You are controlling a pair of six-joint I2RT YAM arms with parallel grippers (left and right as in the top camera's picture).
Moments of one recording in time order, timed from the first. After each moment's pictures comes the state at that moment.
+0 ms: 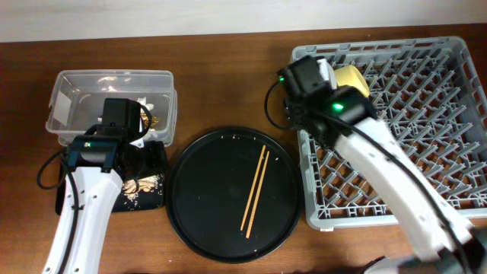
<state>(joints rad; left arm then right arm) -0.07 1.35 1.21 -1.16 -0.06 -0.29 0.48 1.58 1.59 -1.07 0.42 0.26</state>
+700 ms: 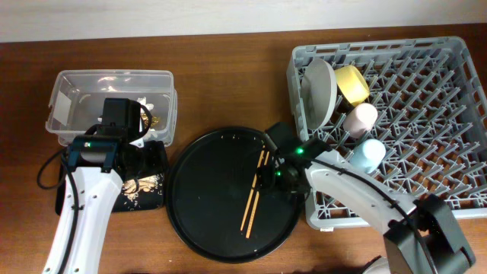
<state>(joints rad) -0.07 1.35 1.21 -1.16 -0.06 -0.29 0.60 1.64 1.03 -0.80 -0.17 0.52</state>
